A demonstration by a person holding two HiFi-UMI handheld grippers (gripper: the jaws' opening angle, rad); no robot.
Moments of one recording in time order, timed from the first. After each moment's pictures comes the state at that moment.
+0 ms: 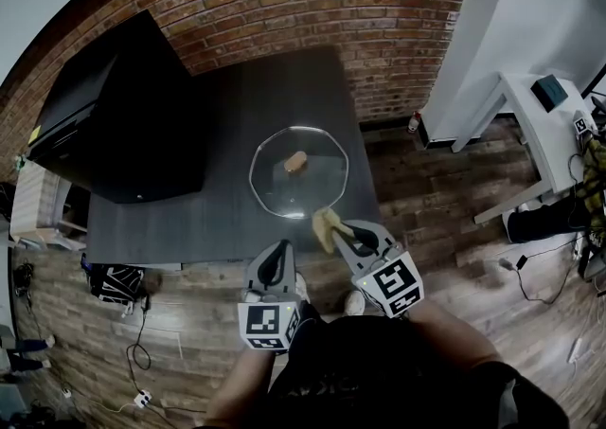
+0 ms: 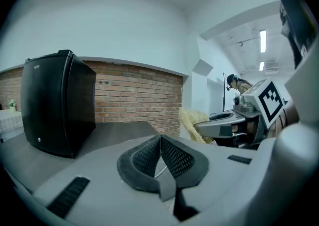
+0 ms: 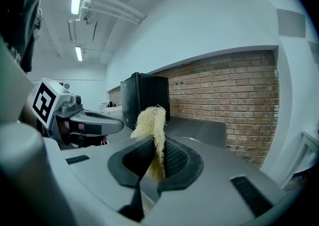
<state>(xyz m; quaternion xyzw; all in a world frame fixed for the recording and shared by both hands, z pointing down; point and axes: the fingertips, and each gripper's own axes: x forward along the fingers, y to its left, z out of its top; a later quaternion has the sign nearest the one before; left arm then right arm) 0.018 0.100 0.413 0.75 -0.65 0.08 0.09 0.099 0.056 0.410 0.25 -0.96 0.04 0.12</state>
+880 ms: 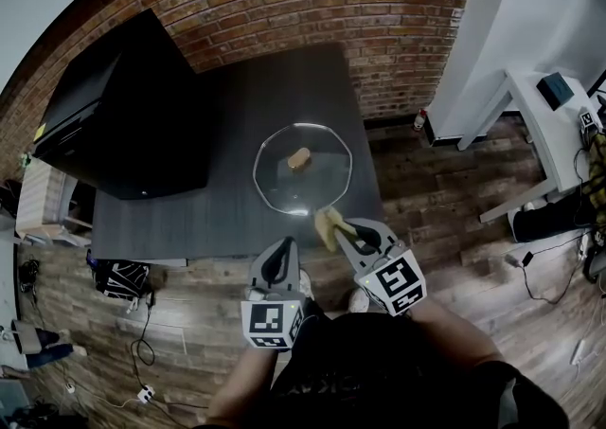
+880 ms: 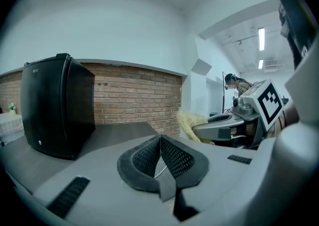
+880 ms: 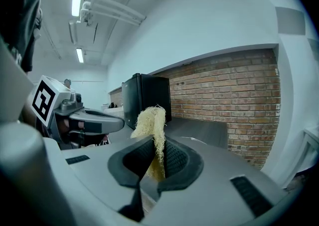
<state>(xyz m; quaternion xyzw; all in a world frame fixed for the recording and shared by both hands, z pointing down) 0.028 0.102 0.406 0.75 -0.65 0.09 0.09 0.104 0.060 0.411 0.24 -0.96 0.04 0.12</state>
